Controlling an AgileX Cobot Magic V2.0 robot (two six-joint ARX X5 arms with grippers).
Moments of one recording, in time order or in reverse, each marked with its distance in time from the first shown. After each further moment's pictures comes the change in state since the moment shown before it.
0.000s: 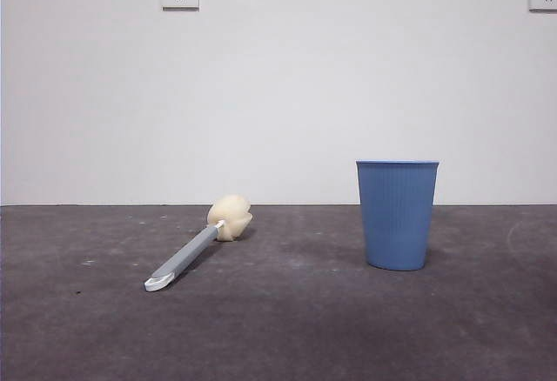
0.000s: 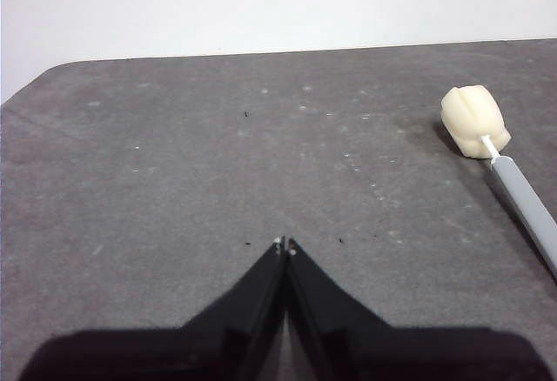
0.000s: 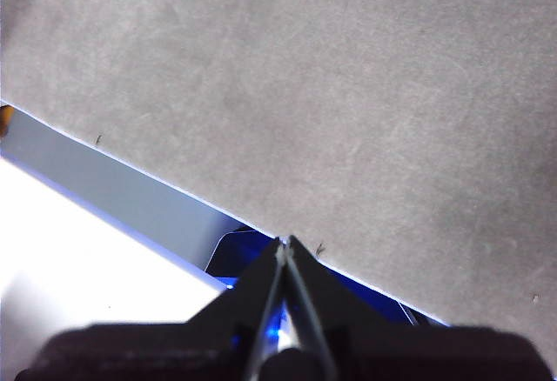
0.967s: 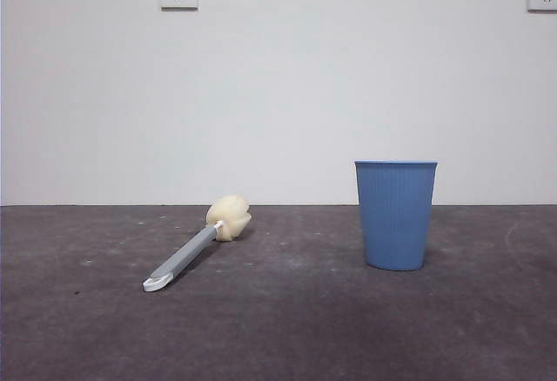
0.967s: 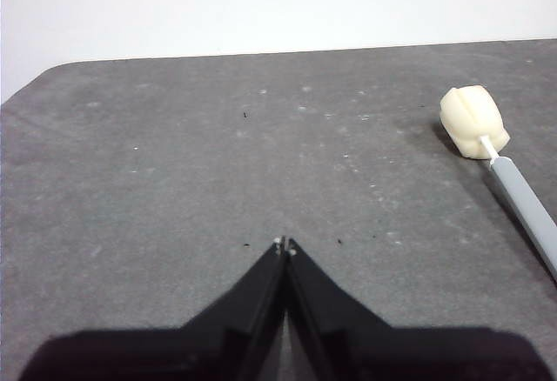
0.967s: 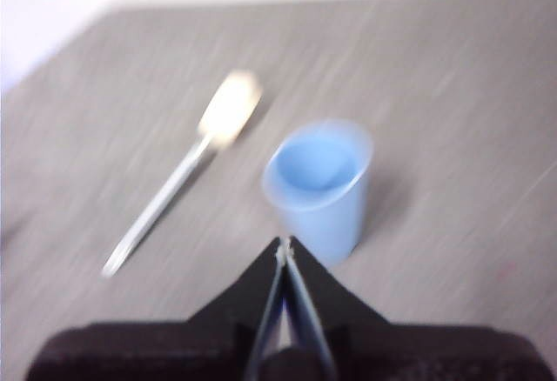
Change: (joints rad) left arm 0.000 0.000 0.000 0.000 -0.001 0.000; right arm -0.311 -0.238 -0.092 0.429 0.055 -0.182
